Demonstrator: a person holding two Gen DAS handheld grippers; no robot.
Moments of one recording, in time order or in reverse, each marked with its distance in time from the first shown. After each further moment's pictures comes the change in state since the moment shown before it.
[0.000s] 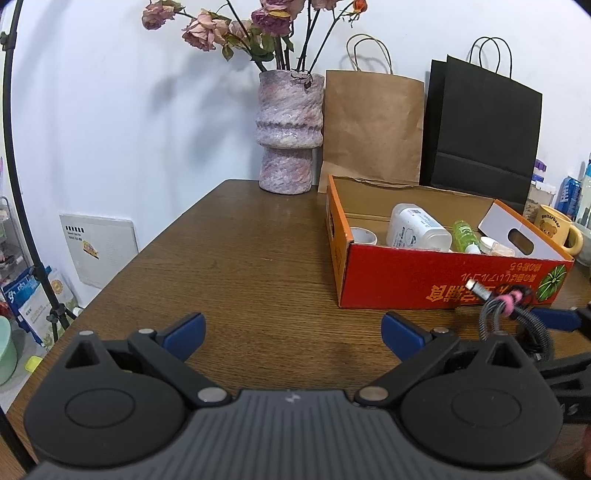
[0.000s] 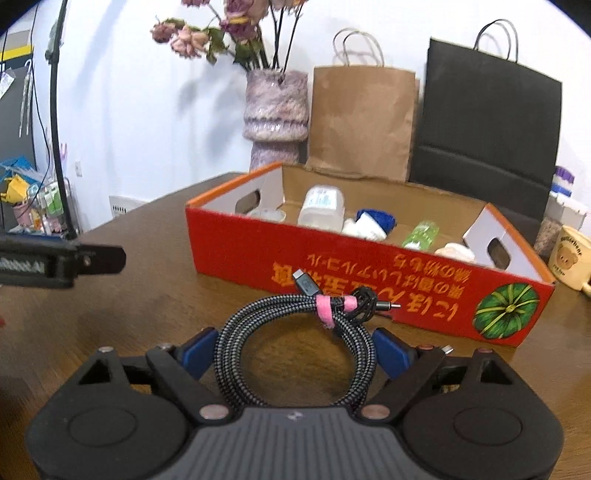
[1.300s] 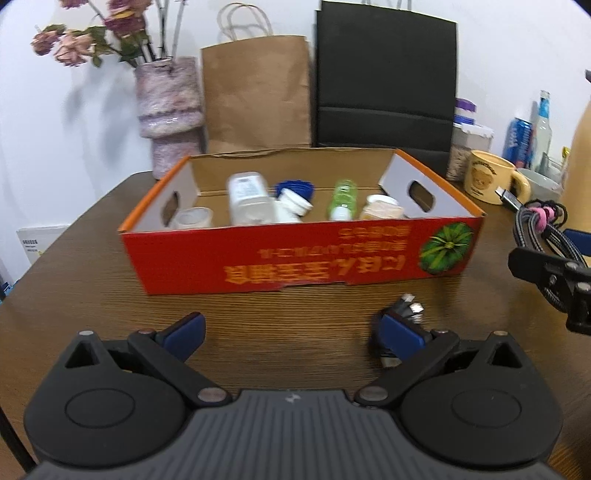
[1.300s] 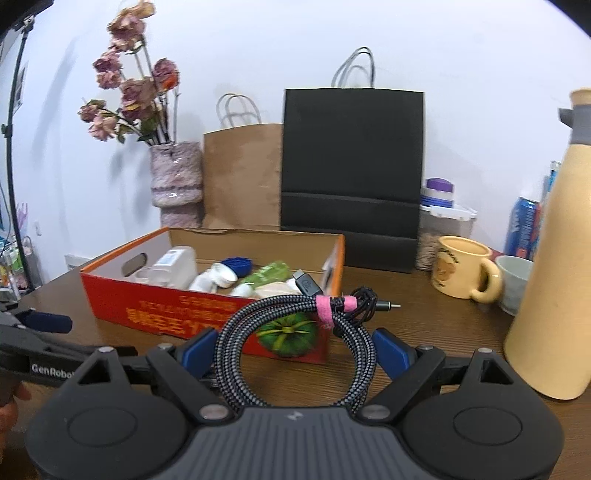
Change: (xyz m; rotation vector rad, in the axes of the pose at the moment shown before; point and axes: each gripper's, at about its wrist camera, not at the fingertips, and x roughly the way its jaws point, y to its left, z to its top) left arm 0.017 -0.179 -0.007 0.120 0.095 -0.068; right arm -0.078 -0.160 -0.013 0.106 -0.141 -0.121
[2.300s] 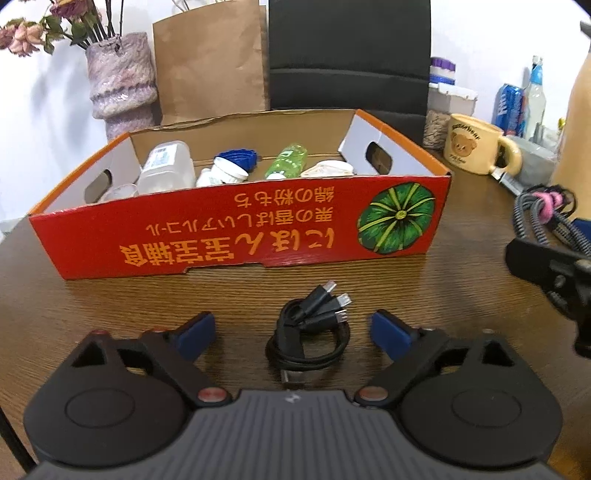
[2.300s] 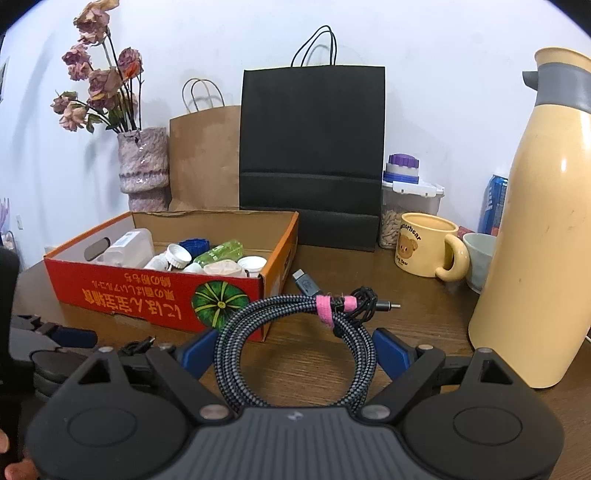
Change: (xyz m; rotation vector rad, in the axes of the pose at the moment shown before) left arm 0.047 -0.060 -0.007 0.005 0.070 -0.027; right arm 0.010 -0.036 -0.013 0.012 0.050 -0.049
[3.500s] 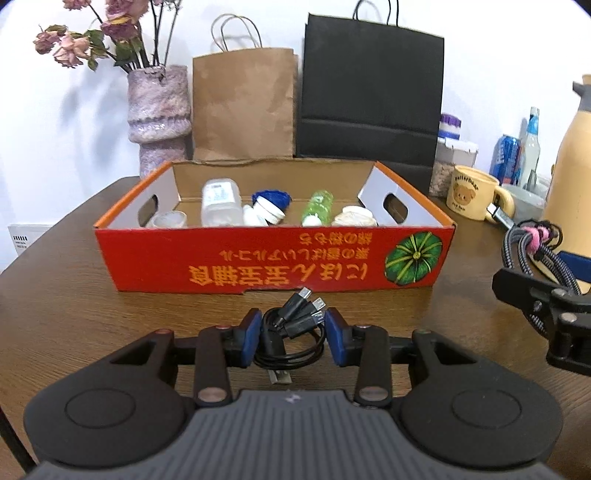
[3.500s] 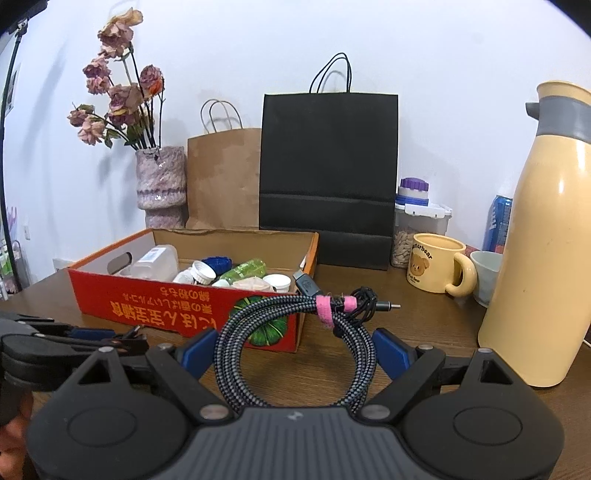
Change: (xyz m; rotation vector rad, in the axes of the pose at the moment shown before) left arm -0.054 0.041 -0.005 -0.057 -0.135 0.001; right arm -0.027 0.025 -0.002 -0.005 -0.082 0.016
